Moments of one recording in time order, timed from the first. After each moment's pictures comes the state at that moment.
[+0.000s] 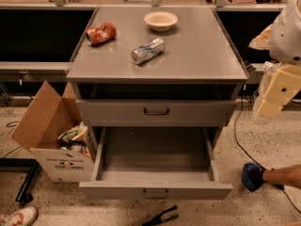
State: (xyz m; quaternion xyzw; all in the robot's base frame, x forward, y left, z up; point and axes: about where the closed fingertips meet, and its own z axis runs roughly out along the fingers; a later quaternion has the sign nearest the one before) arm 0.438 -0.217 0.977 -0.60 0.78 -0.03 0.16
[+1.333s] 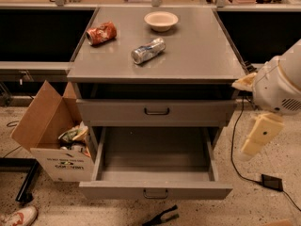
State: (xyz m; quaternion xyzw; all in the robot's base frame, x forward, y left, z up) arm 0.419 -0.204 0.892 -0.61 0.77 0.04 0.18
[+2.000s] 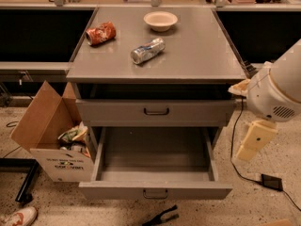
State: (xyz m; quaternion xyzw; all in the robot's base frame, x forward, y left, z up) arm 0.416 -0.196 0.878 -0.62 0.77 0.04 0.17
